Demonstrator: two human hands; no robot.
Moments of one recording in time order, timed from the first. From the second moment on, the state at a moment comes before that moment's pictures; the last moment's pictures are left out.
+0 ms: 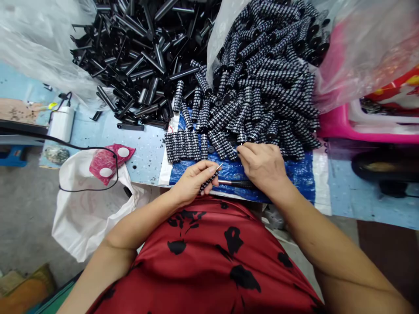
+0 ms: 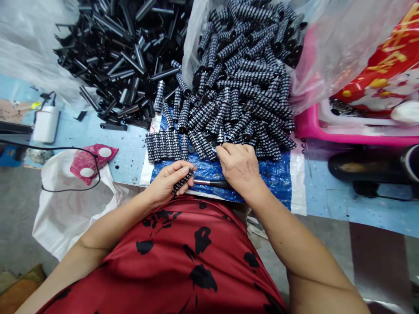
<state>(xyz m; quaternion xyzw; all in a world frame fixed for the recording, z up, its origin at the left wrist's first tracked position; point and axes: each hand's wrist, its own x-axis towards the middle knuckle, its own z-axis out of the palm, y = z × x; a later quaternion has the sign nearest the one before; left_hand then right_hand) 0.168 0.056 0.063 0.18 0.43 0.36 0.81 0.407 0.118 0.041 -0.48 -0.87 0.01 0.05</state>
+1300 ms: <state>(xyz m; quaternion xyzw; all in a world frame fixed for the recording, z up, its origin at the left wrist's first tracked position) 0.142 0.058 0.066 0.15 0.49 0.51 0.69 0.364 0.106 0.032 -0.51 -0.86 -0.01 0.03</state>
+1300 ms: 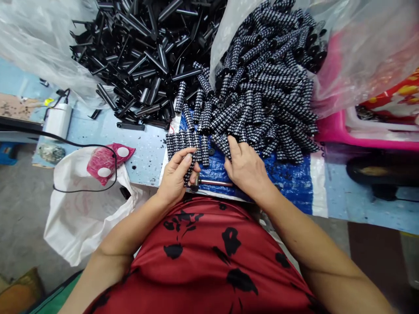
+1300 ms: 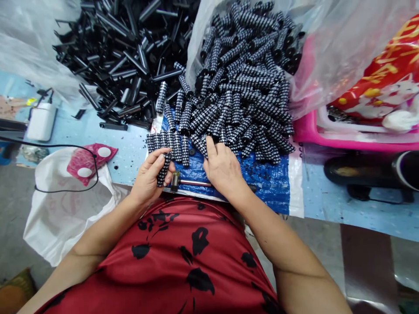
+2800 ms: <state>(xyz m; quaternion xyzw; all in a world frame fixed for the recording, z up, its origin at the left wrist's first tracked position) 0.160 0.052 0.062 0.17 0.41 0.42 0.79 0.356 0.116 0.054 -0.42 -0.45 0.72 0.32</state>
